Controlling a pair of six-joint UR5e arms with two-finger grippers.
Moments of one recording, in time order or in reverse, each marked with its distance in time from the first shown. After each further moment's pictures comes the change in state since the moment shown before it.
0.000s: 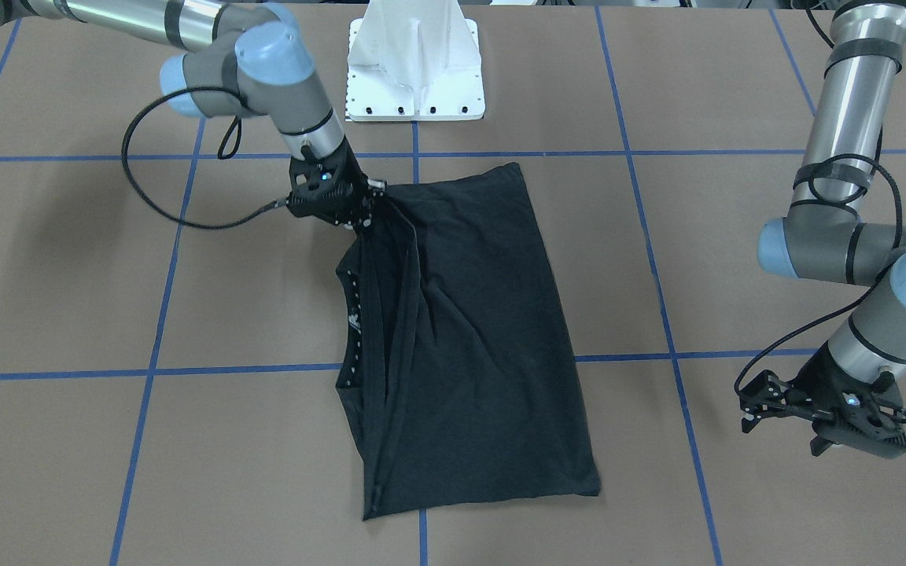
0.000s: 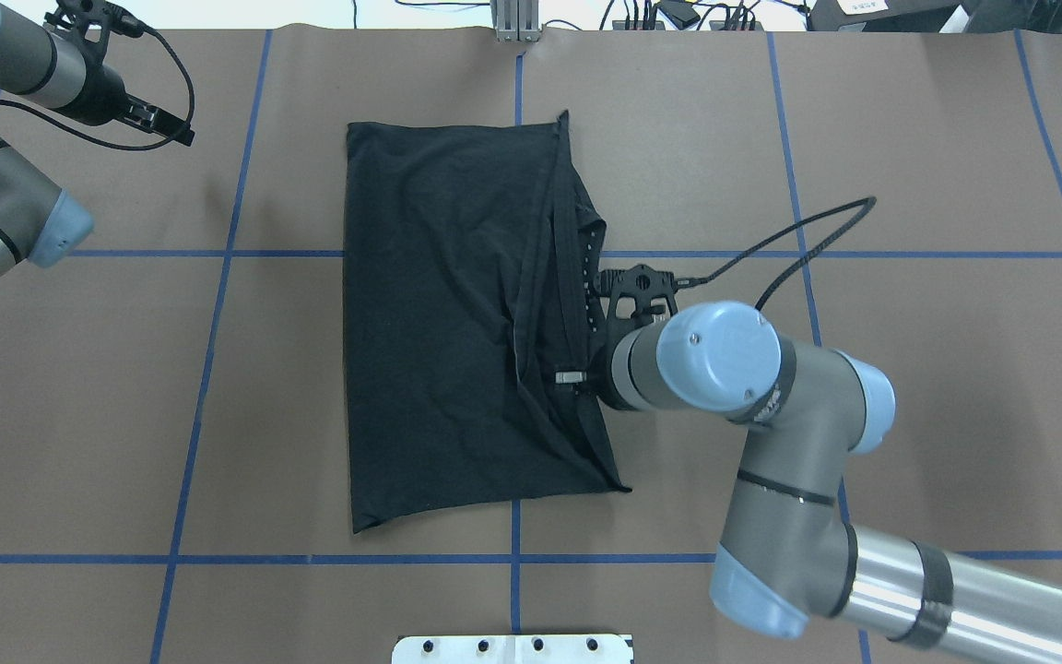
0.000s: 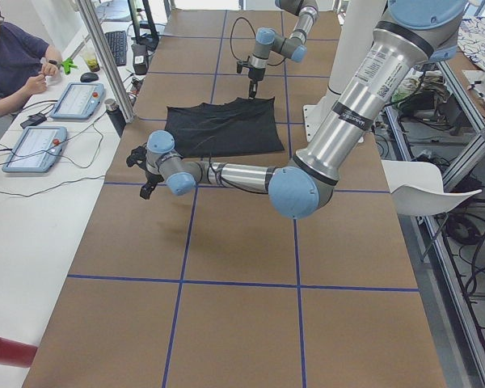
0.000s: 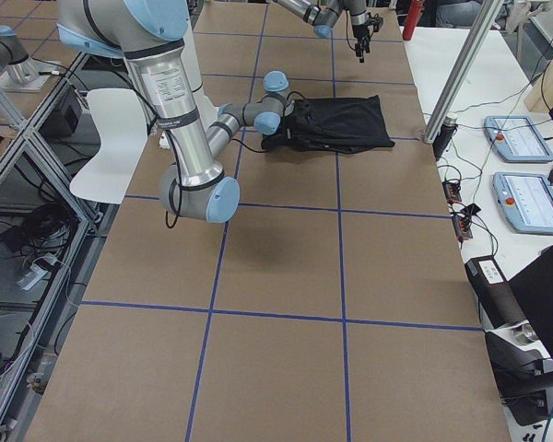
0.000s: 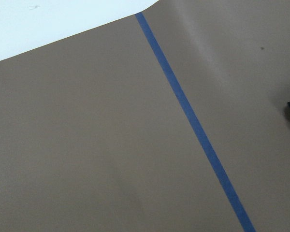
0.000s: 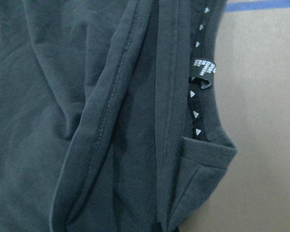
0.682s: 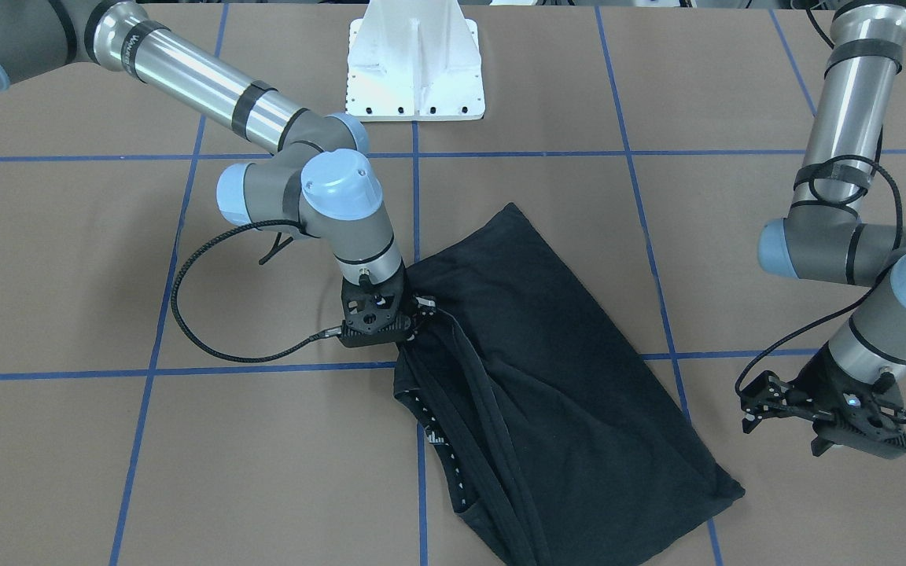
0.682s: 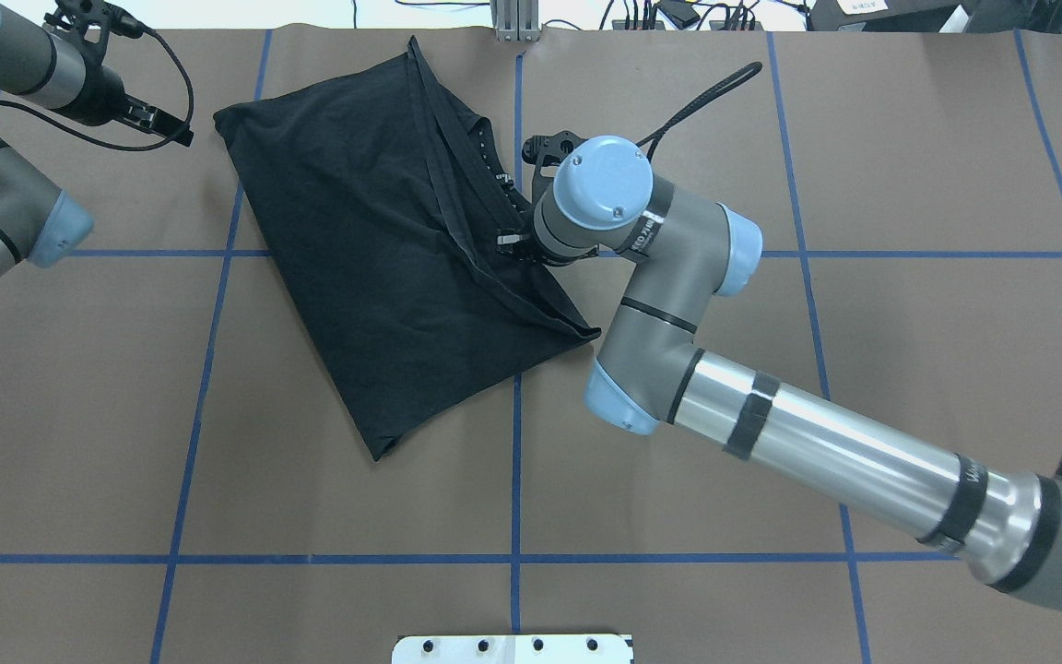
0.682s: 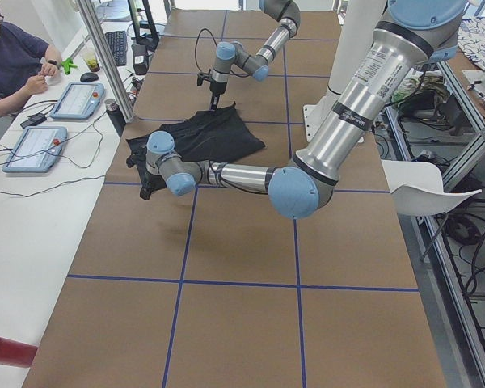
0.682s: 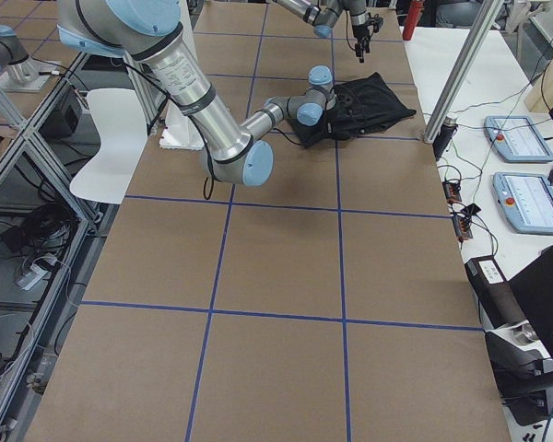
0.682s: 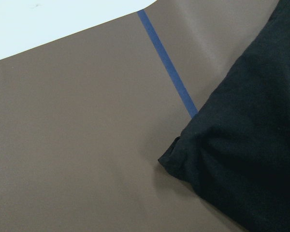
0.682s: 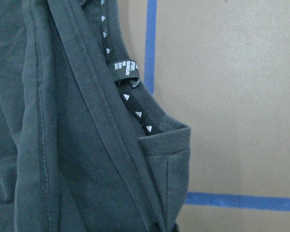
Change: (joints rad) left arm 0.000 0.000 0.002 0.000 0.000 0.001; right arm 0.206 0.332 -0.522 0.149 0.109 -0.109
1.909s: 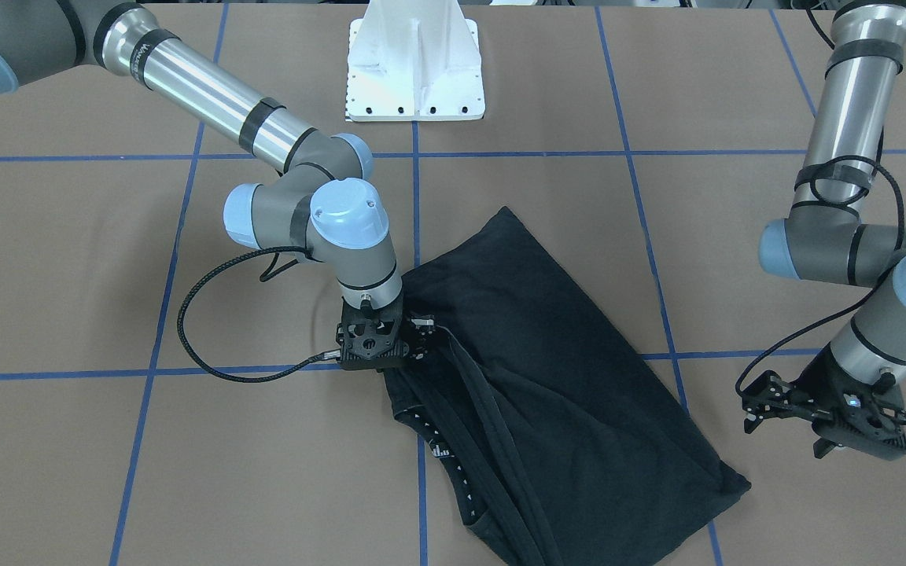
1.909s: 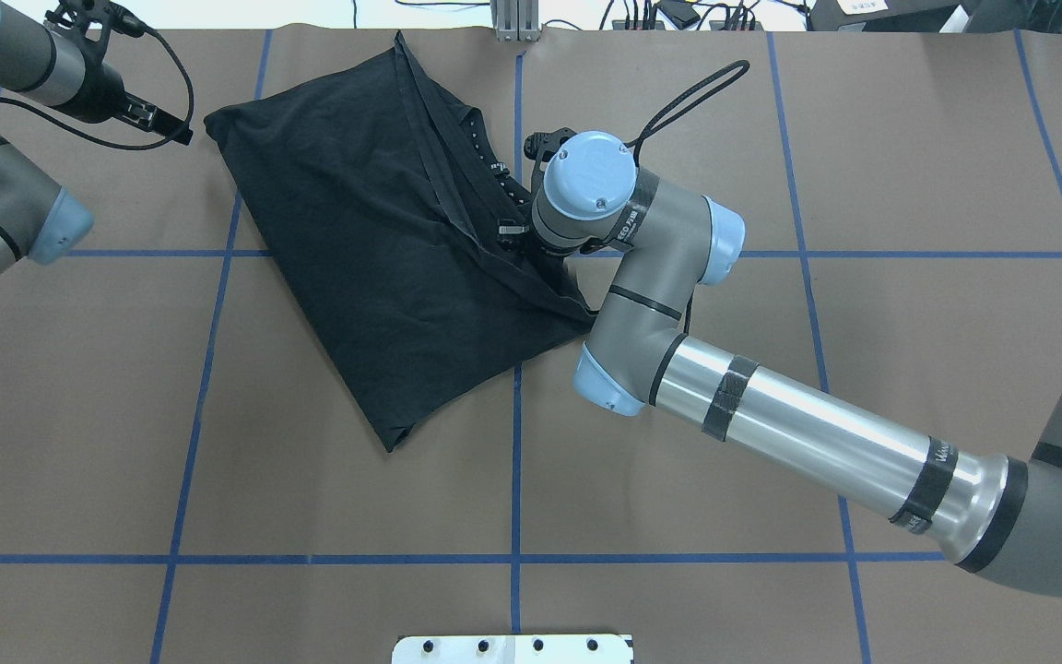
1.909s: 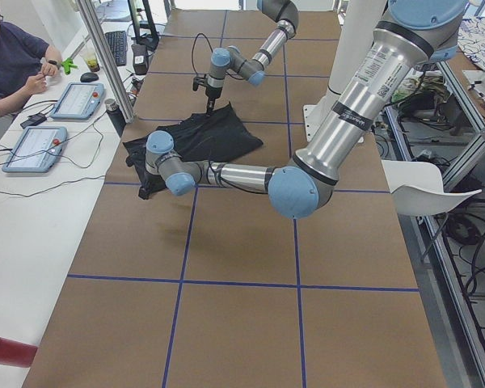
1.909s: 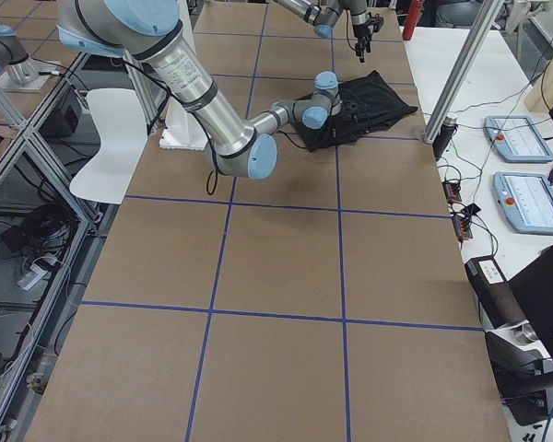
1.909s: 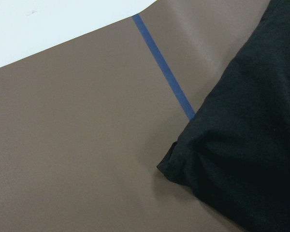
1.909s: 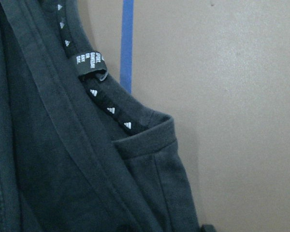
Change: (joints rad) left arm -0.003 -0.001 0.004 0.003 0.001 0.039; right arm 0.018 0.098 -0.201 0.043 -0.014 -0.003
